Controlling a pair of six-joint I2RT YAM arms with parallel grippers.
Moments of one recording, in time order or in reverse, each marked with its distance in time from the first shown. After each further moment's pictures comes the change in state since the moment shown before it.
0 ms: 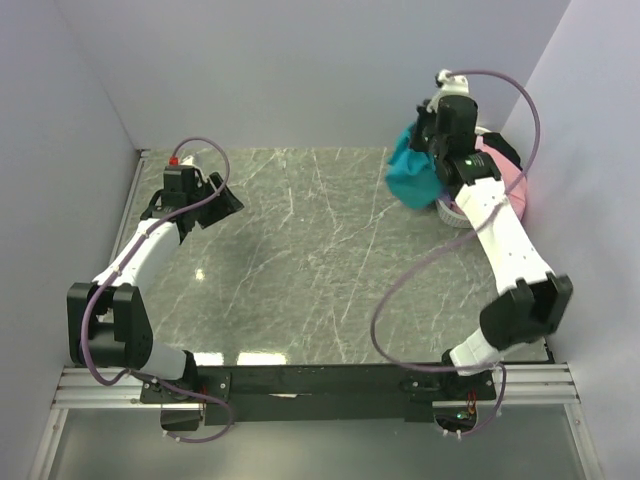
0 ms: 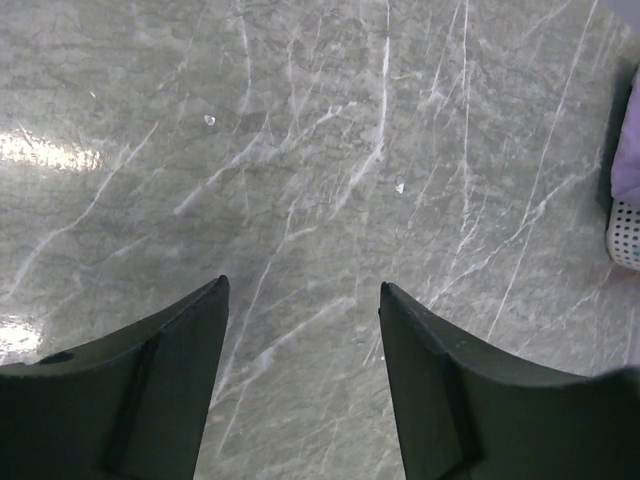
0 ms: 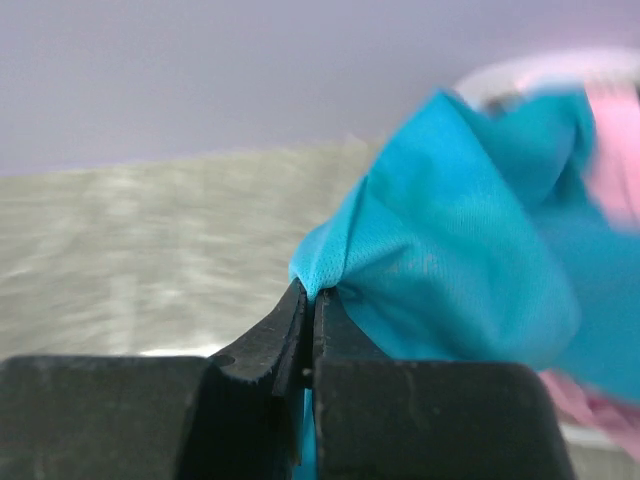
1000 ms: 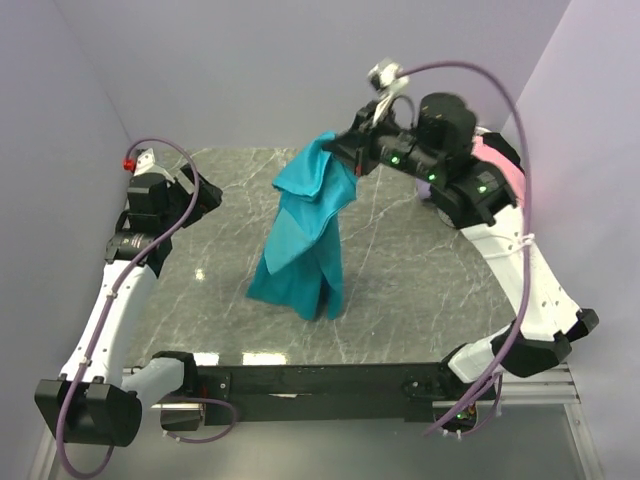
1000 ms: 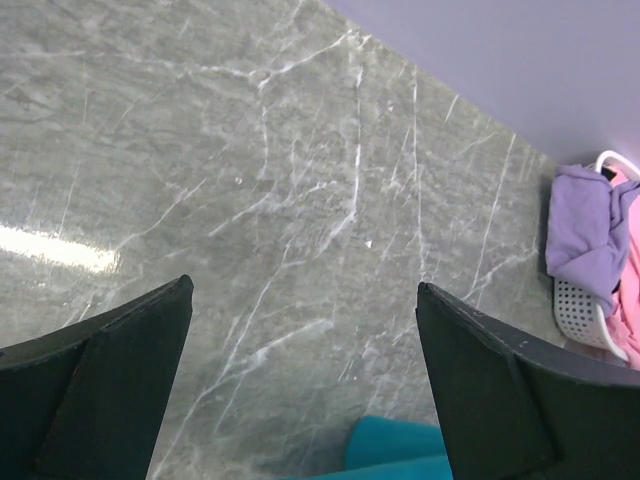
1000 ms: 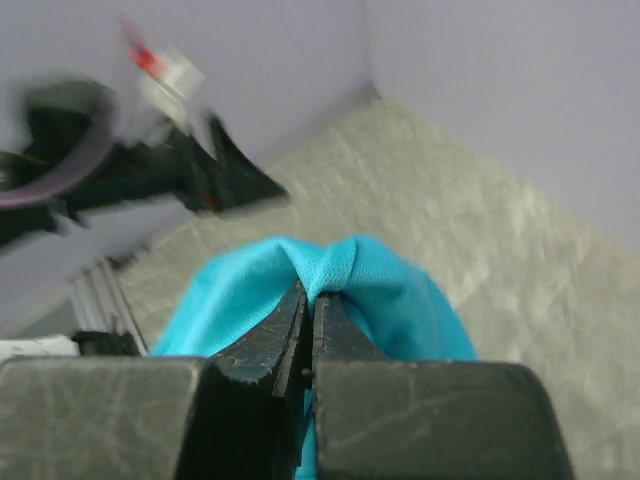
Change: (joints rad) left arm 0.000 -0.391 -0.014 -0.123 -0.209 -0.058; right arm 0.452 -0.143 0.414 -0.282 -0.495 -0.075
